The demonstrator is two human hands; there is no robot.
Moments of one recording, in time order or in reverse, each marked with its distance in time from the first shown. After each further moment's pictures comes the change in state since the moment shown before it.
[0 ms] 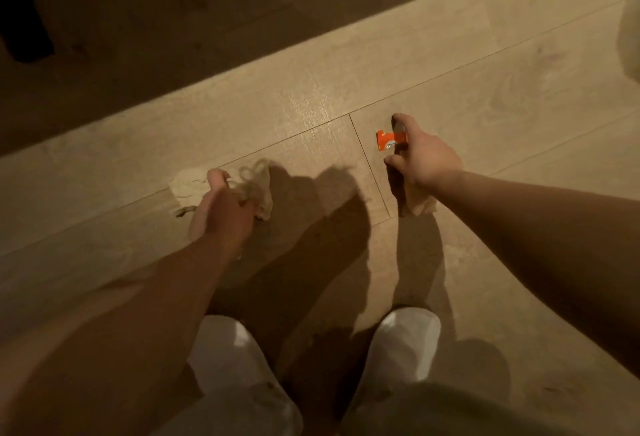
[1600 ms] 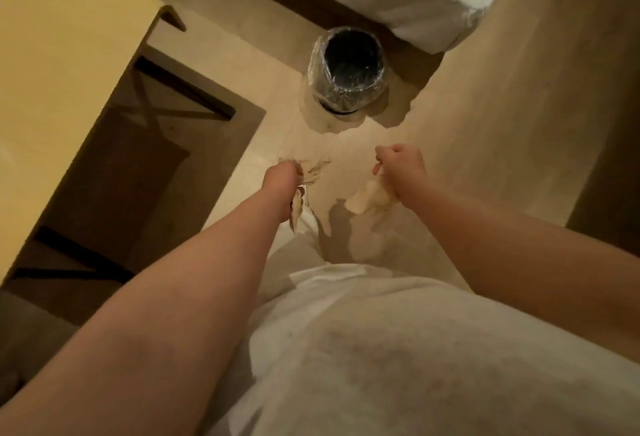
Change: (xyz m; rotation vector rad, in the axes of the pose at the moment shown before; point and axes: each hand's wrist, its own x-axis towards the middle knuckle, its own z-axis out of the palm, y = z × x) left_hand -0.483 0.597 -0.226 -0.153 -0.684 -0.111; right_hand -0.424 0.122 -0.570 1.240 0.370 0.800
